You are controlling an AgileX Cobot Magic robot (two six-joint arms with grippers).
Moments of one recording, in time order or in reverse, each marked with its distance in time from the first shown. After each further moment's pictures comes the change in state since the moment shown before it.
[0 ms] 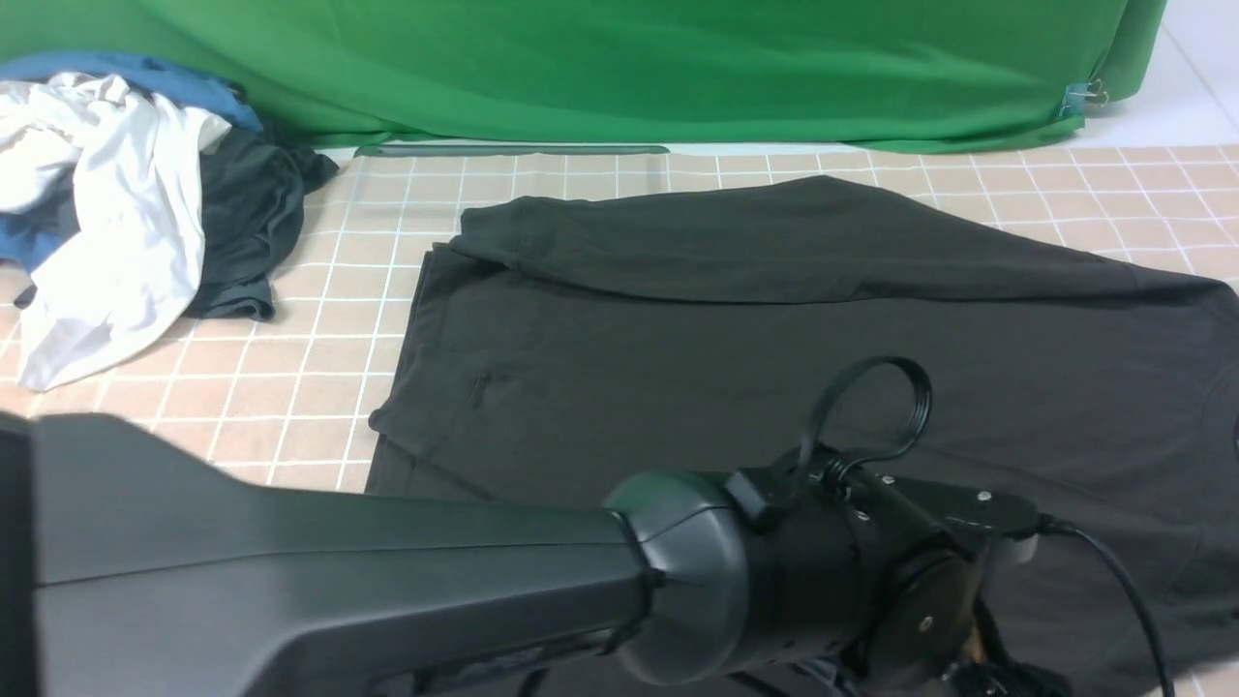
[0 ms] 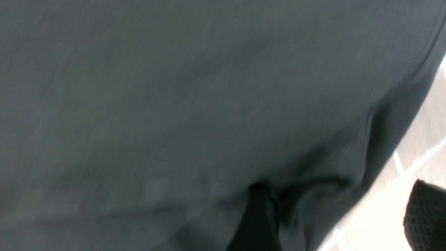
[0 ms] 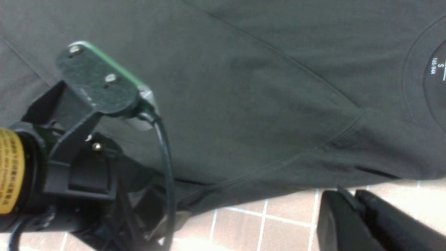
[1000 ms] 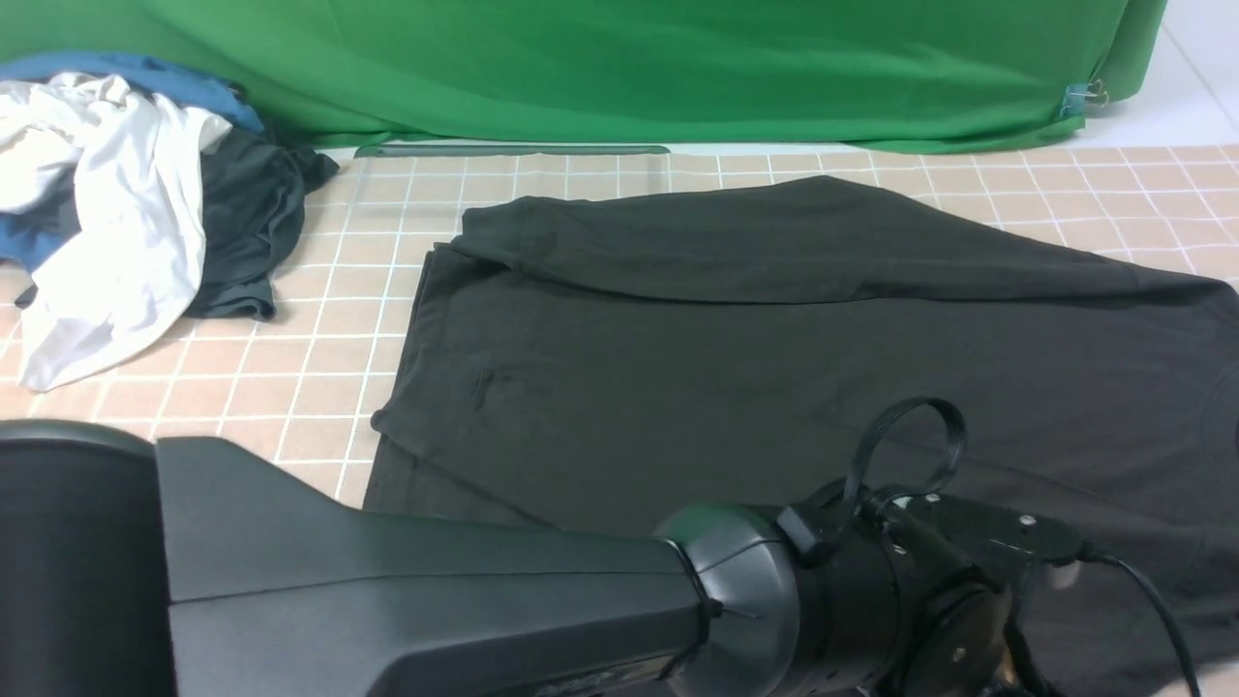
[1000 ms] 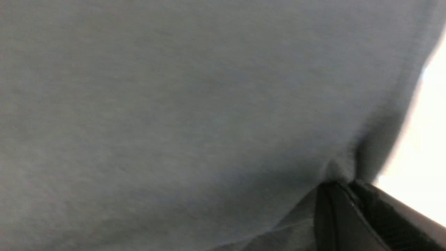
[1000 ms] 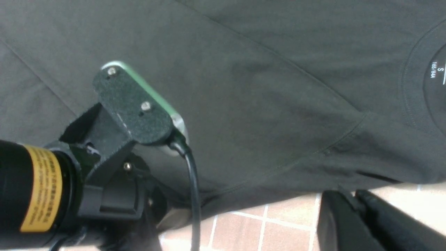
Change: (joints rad) right arm 0.000 0.000 0.000 0.000 -0.006 -0.008; left arm -0.036 0.057 -0.039 -0.034 -0.037 0.091
